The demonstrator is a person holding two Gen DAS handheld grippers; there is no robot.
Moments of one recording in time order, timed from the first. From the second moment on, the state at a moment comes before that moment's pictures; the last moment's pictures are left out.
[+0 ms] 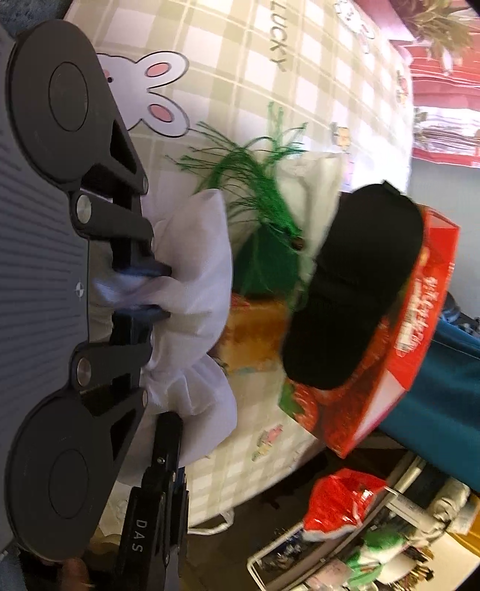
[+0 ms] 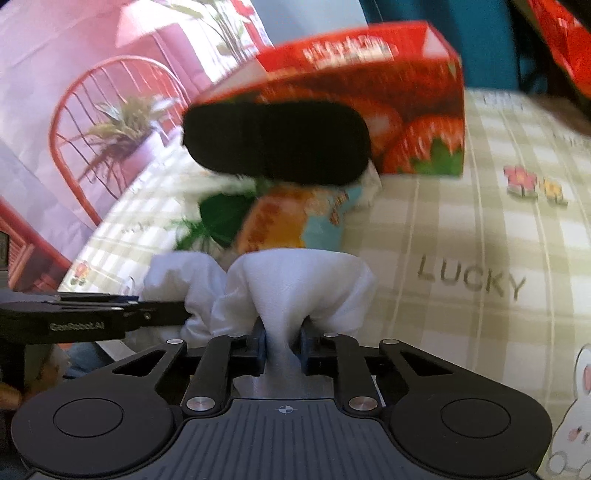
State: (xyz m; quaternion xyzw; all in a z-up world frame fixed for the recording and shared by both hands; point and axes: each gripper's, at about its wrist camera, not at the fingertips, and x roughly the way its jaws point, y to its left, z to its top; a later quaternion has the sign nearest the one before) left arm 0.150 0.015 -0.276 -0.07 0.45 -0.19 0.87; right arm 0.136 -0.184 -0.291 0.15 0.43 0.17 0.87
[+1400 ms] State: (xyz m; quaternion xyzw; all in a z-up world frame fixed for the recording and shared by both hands) left arm 0.375 -0.058 -0.126 0.02 0.29 -0.19 0.94; right arm 0.353 -0.242 -0.128 0.07 0.22 0.15 0.96
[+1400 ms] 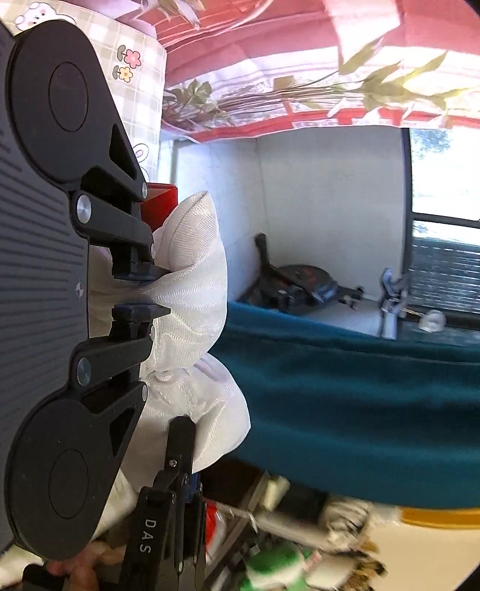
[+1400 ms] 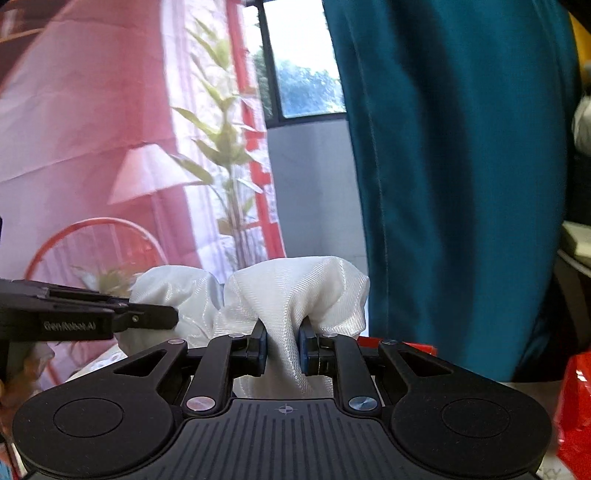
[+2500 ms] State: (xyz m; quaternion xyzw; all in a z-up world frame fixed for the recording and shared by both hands) left arm 0.431 -0.064 -0.184 0.05 0.40 -0.17 0.90; right arm 0.459 -0.224 -0.248 0.06 0.43 0.05 0.90
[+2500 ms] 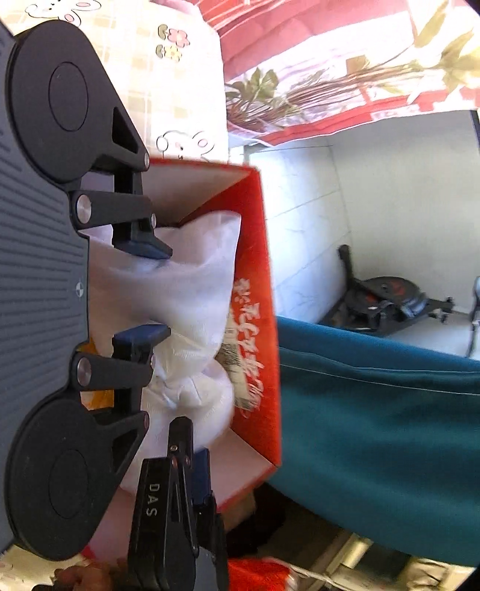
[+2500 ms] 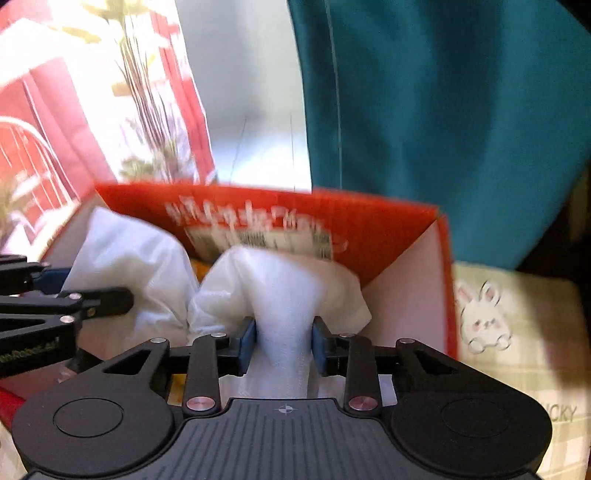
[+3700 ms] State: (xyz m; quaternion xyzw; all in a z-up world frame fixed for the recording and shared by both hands) left arm 0.297 0.046 -0.228 0.05 0.37 -0.23 0.90; right arm 0.272 -0.211 -0.266 0.06 0.36 0.13 0.92
